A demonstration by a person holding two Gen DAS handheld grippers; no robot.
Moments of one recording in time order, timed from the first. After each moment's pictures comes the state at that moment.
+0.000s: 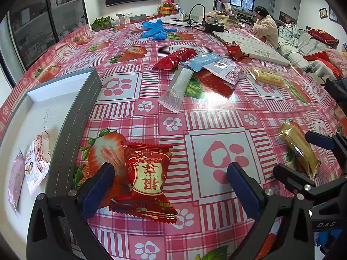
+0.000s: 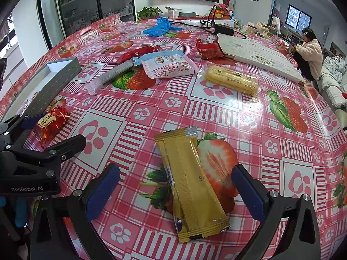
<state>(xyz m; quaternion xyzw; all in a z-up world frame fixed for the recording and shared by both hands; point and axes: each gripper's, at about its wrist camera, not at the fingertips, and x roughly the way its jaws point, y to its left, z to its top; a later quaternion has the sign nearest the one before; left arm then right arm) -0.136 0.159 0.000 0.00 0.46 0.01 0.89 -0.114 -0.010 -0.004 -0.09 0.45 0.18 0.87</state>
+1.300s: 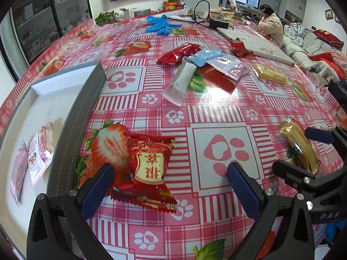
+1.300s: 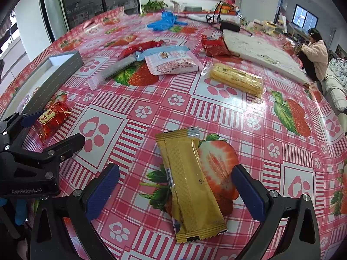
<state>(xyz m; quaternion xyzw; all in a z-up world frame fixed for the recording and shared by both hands) -0.140 0.159 0.003 -0.01 0.48 0.02 0.88 -0.103 -0.007 -0.002 -0.11 0.48 0.19 0.85</state>
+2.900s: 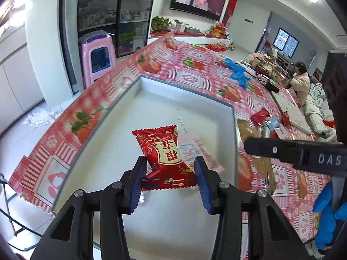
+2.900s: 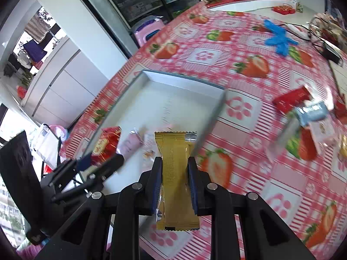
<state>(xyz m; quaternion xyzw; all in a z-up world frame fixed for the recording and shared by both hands) -0.216 0.361 0.068 -0.16 0.41 0.12 0.89 -0.100 0.209 0.078 -0.03 0.53 0.38 0.76</state>
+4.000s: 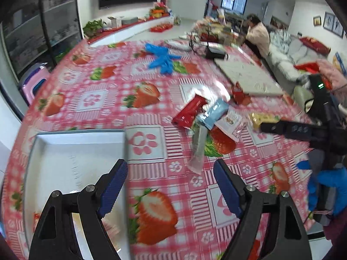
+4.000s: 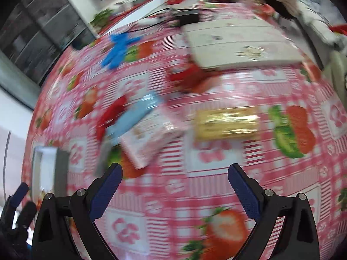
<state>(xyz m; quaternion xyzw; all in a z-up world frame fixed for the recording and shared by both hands) -0.076 0.209 0.078 -0.02 0.47 -0.04 0.88 0.007 -0.012 0.036 0.10 0.55 0.08 0.83</state>
